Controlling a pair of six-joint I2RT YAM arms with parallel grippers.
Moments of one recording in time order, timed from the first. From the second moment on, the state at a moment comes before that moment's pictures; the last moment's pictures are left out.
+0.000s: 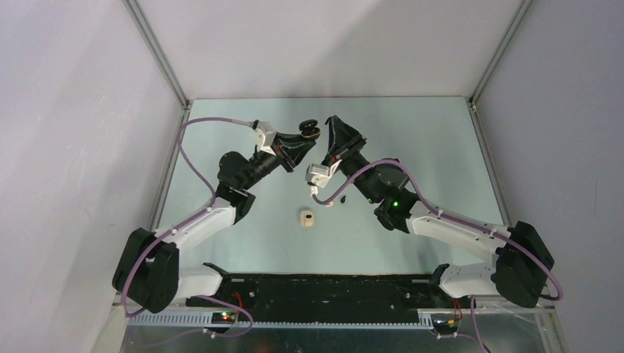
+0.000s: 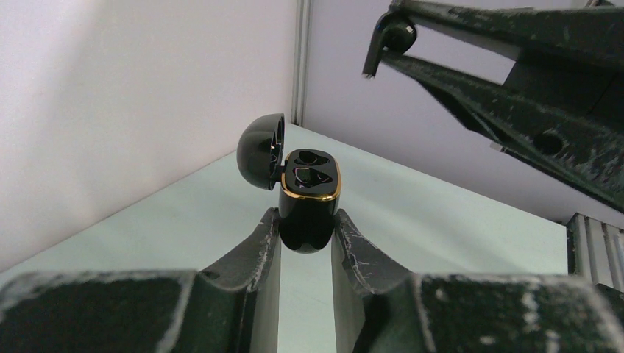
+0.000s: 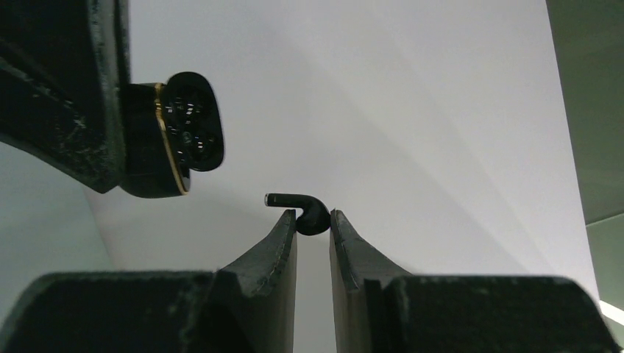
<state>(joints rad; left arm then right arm) -0.47 1.26 0.67 0.90 0.48 -0.24 0.90 1.28 0.88 0.71 0.16 -1.46</state>
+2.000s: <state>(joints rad) -0.50 1.19 0.61 0.93 0.50 -0.18 0.96 1.32 0.88 0.62 0.15 -1.63</state>
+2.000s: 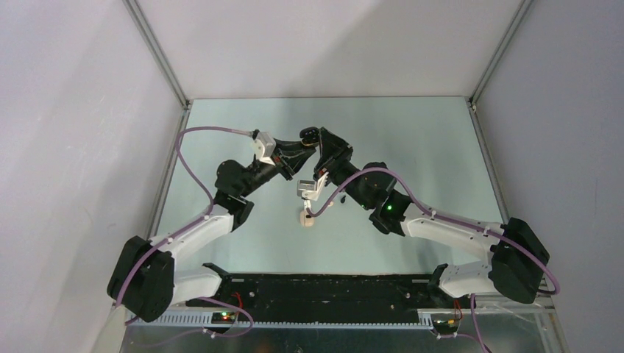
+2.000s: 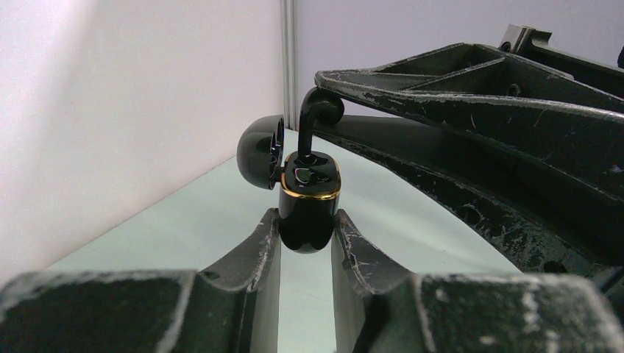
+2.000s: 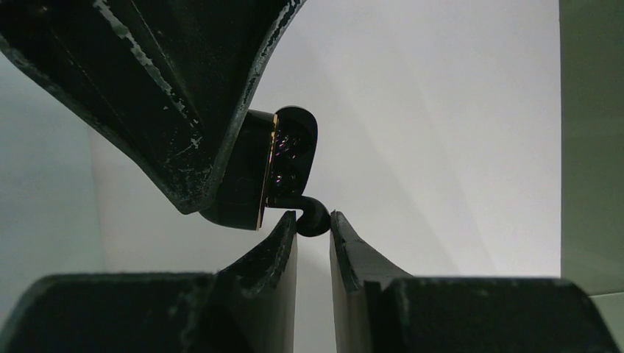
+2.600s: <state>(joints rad) -0.50 1.18 0.60 0.93 0.49 -0.21 0.98 1.32 0.88 0.60 0.20 -1.66</state>
